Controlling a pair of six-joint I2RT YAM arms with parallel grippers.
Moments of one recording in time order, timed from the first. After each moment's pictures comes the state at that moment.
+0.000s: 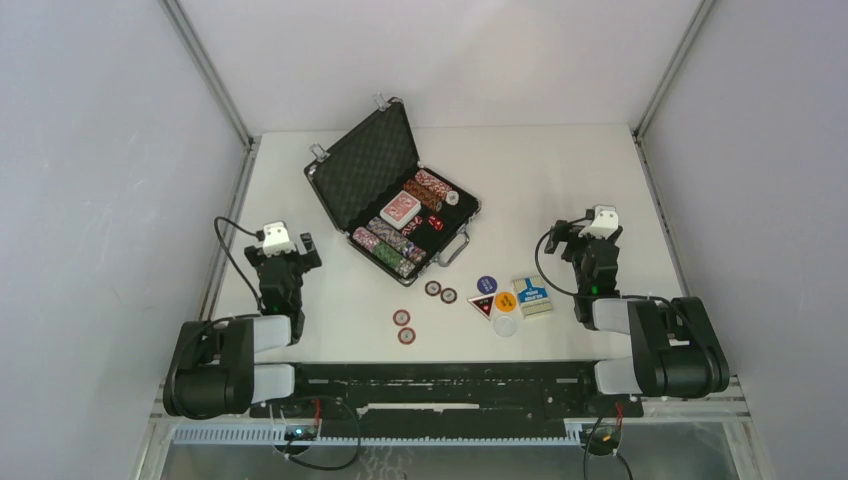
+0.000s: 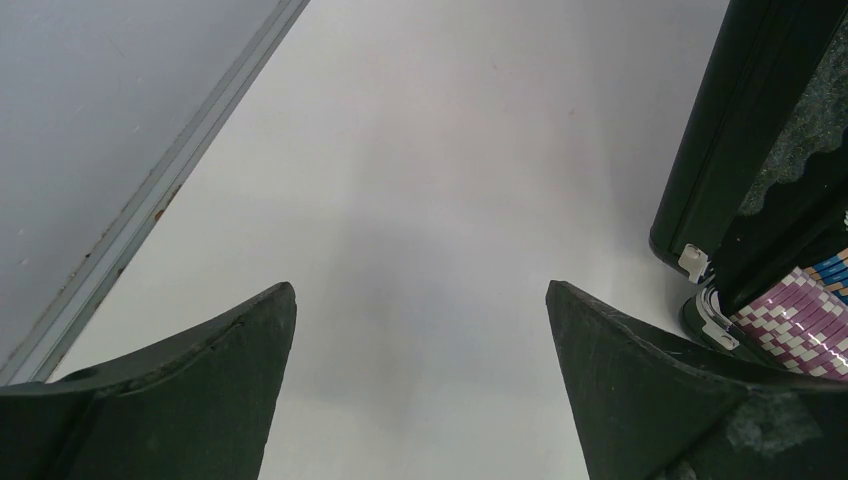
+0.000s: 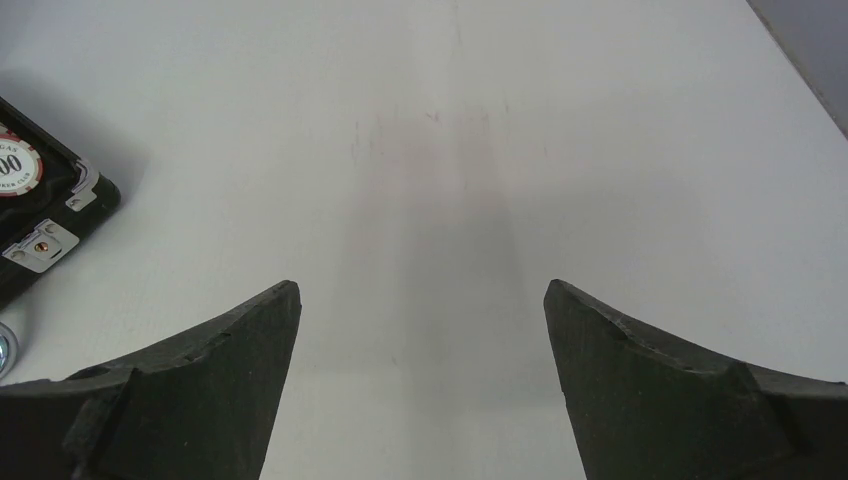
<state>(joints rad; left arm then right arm) 0.03 1.28 0.15 0.99 -0.23 -0.02 0.04 1.37 0.25 0.91 0.10 0.11</state>
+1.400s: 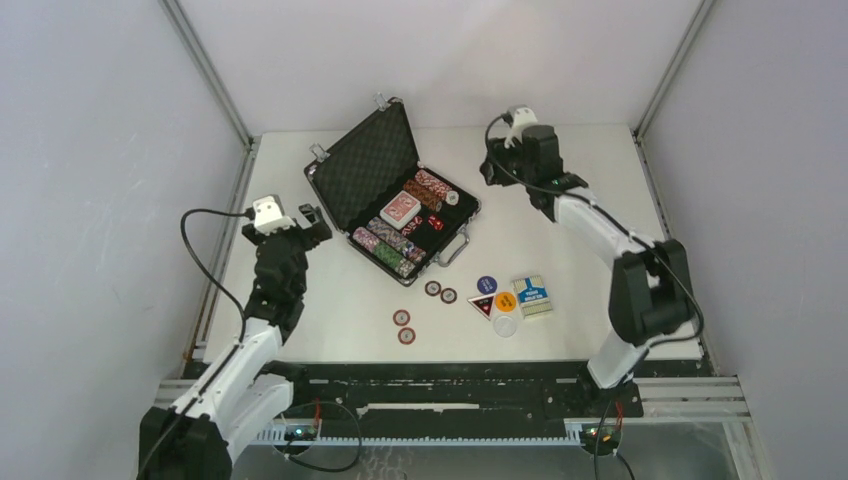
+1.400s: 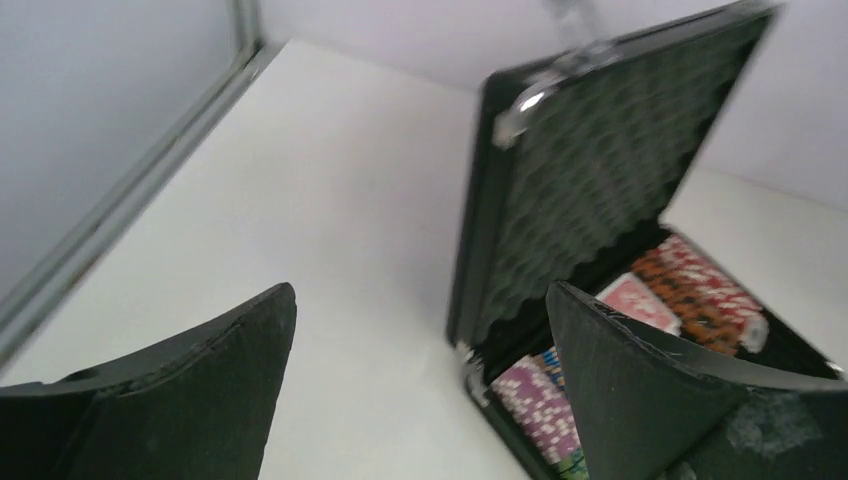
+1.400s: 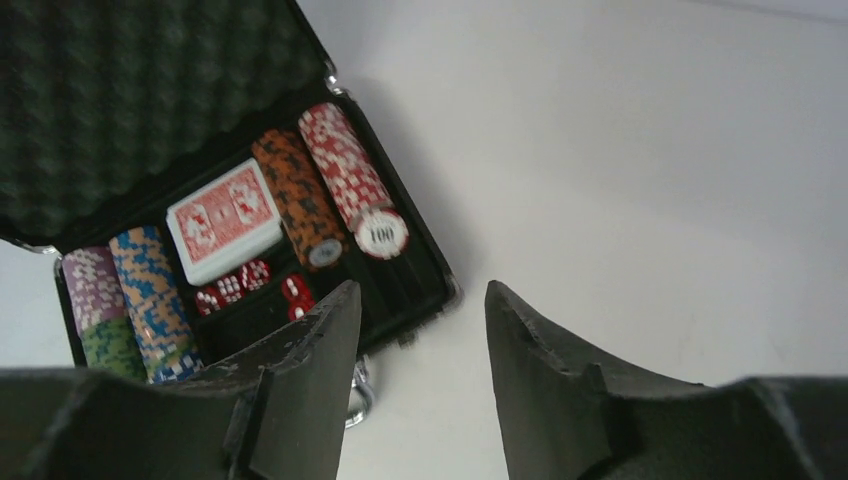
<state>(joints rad) -0.20 0.82 0.41 0.41 -0.36 -0.19 0.32 1.60 1.20 -0.03 -0.10 0.14</state>
